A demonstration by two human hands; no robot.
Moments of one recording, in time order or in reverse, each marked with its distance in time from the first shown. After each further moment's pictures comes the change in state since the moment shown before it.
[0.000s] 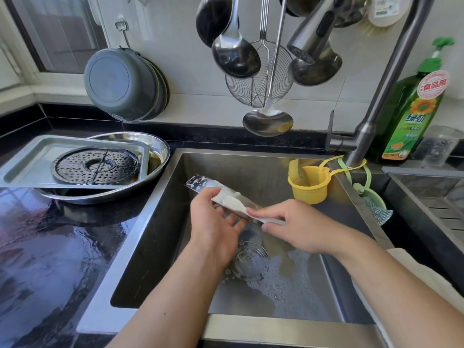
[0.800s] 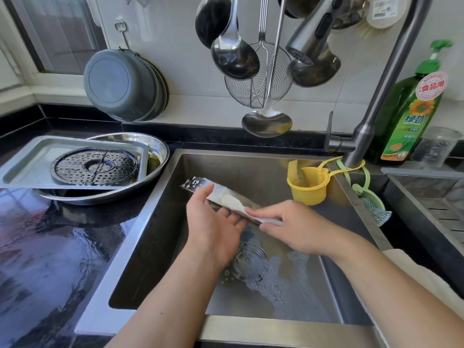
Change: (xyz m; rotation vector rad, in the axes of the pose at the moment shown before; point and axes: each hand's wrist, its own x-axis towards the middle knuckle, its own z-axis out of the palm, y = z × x) left_hand -0.002 0.002 -0.001 -0.128 -0.055 0.012; right_hand 0.000 0.001 0.000 -0.041 0.041 0.021
